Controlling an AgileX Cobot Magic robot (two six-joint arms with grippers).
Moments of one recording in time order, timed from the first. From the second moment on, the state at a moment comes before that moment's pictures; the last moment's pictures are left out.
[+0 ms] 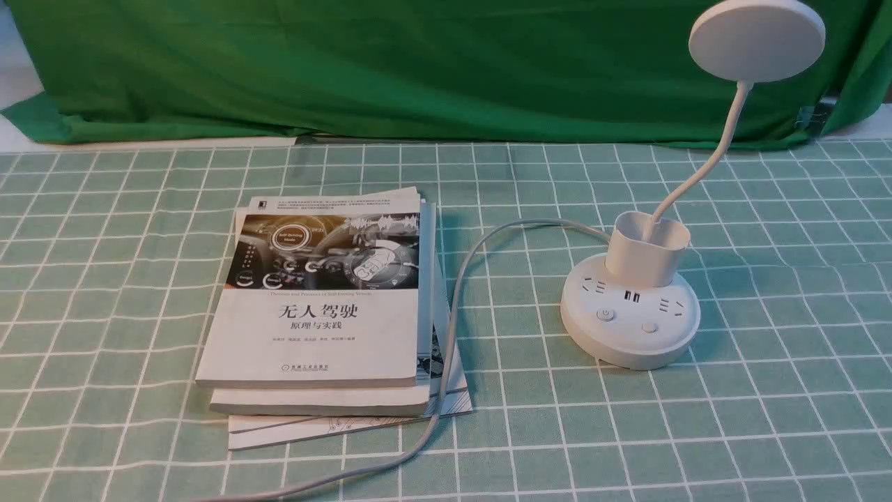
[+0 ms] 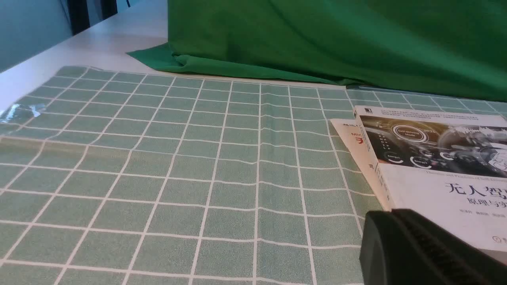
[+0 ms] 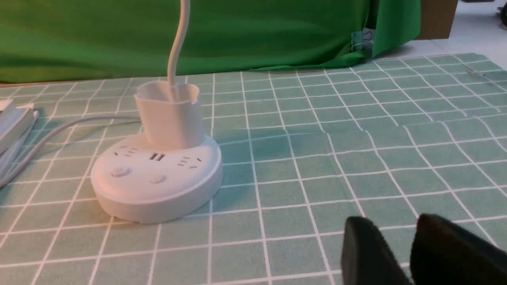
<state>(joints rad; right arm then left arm) 0.05 0.00 0.01 -0.08 0.23 0.16 0.05 0.00 0.01 0.02 0.20 -0.10</state>
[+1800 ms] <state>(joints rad) 0.05 0.00 0.01 0.18 0.17 0.71 0.05 0.00 0.01 -0.06 0.20 -0.10</state>
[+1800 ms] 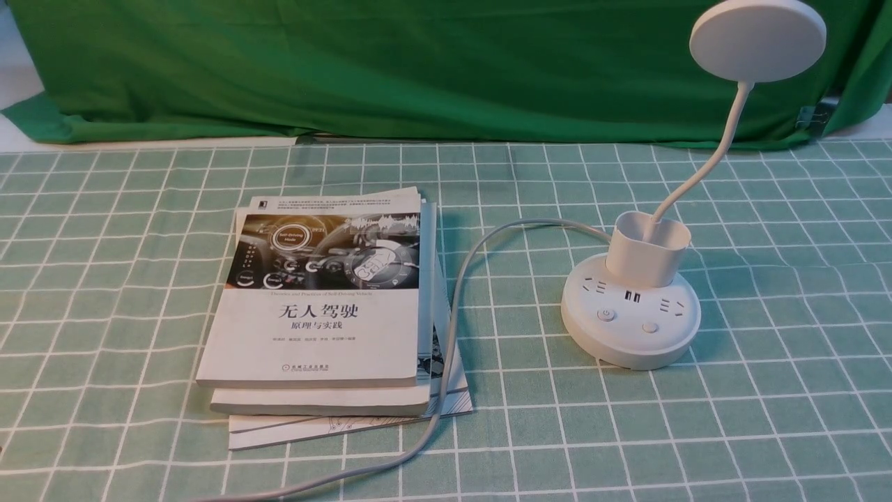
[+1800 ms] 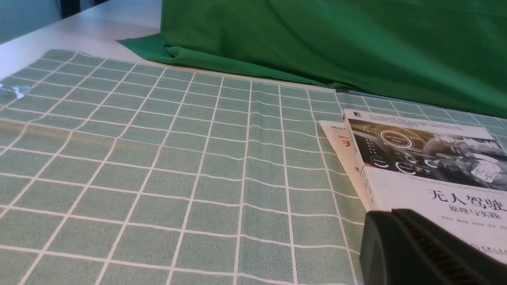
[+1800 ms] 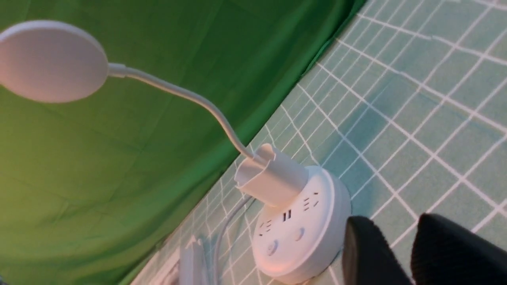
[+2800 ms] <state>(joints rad) 0.33 1.15 -0.87 0.19 0.87 -0.29 0.05 0.00 0.01 -0.05 0.20 -0.10</state>
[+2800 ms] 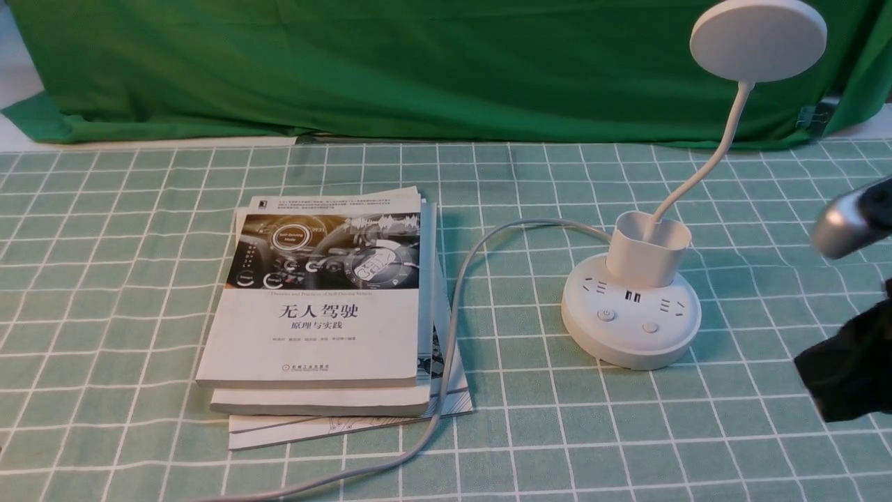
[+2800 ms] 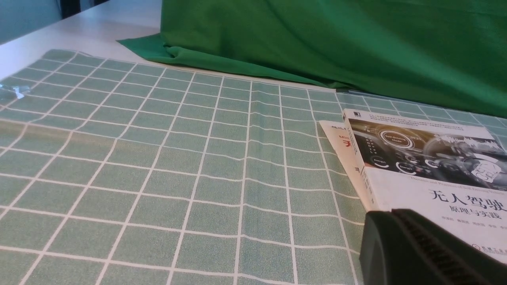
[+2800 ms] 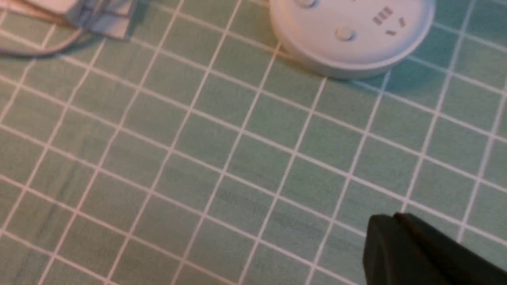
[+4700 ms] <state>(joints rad) 0.34 1.44 -0.92 0.19 0.38 -0.28 0.05 0.00 0.01 -0.05 0.20 -0.10</state>
